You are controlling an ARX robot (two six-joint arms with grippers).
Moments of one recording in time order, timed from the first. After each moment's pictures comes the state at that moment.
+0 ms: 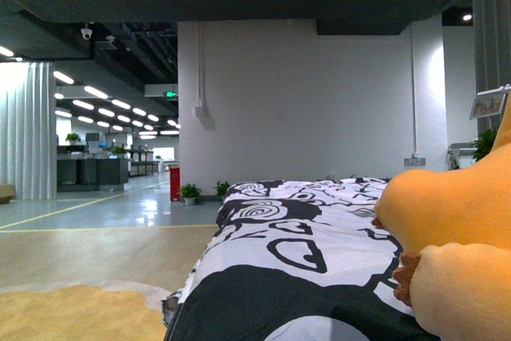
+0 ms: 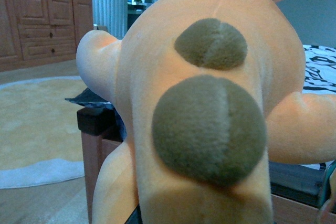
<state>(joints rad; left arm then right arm) 0.00 0.00 0.01 -0.01 0.00 -0.01 0.15 0.14 0.05 0.29 -0.22 -0.04</state>
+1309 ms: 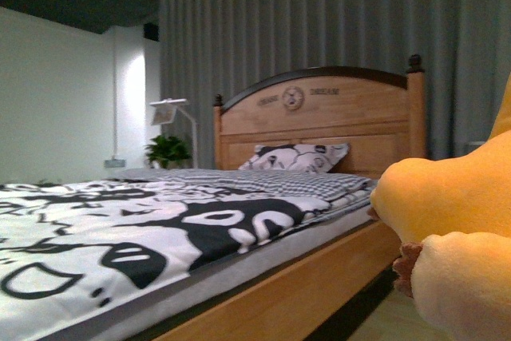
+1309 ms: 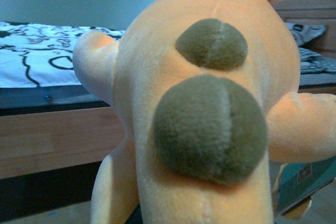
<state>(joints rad) 0.00 0.00 0.01 -0.01 0.00 0.00 0.15 0.13 0.05 0.29 -0.23 -0.04</state>
